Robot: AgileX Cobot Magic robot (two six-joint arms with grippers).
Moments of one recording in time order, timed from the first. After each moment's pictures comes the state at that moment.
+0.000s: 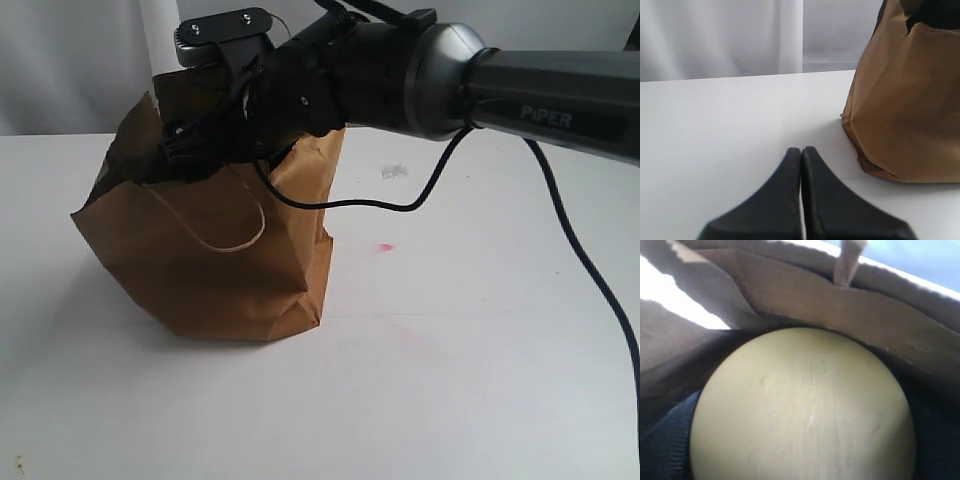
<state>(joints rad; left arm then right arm) -0.01 0.00 0.00 0.23 0.32 -0.23 0.47 2.08 -1.73 -0.19 0.47 0.31</state>
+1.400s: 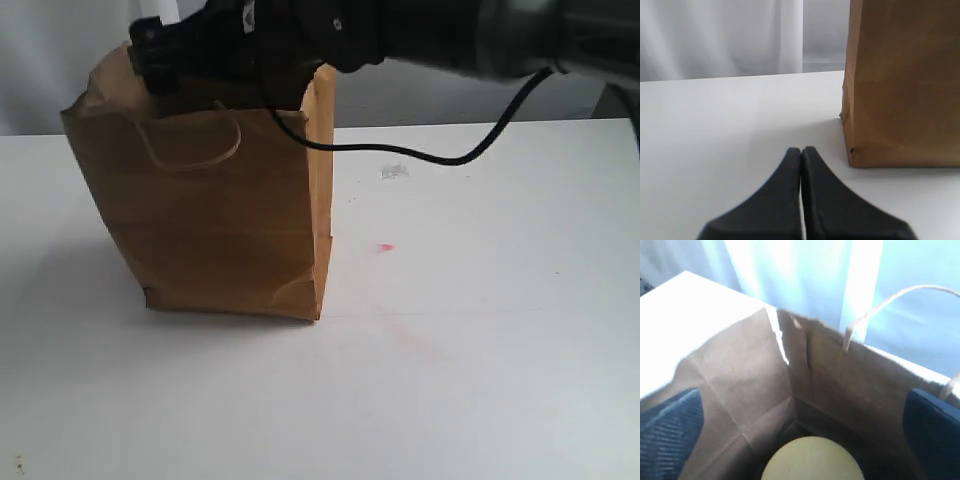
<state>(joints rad) -0.01 0.00 0.00 0.23 0.32 -0.23 0.47 1.94 -1.74 -0.16 0.36 0.29</state>
